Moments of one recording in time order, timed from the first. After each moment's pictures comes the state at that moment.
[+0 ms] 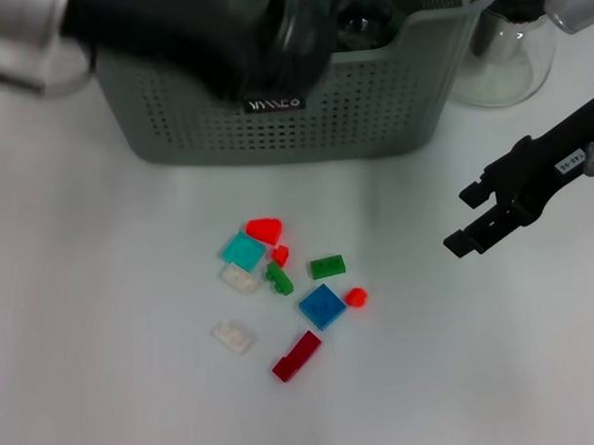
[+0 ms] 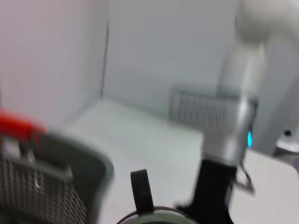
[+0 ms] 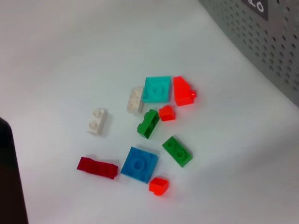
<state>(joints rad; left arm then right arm) -0.67 -2.15 0.89 1.62 2.10 1.91 -2.31 0.81 2.02 -1.03 -0.93 -2.48 -1.73 2.08</state>
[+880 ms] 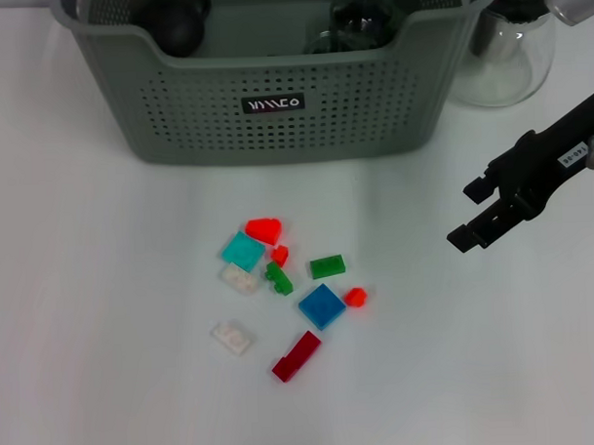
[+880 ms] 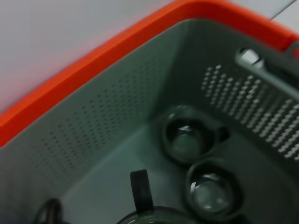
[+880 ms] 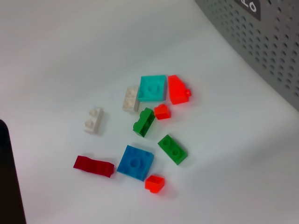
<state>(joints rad) -1.25 -1.94 0.97 0.76 2.76 1.41 -2.54 0.82 2.01 -1.04 -0.92 -2.48 -1.74 2.10</state>
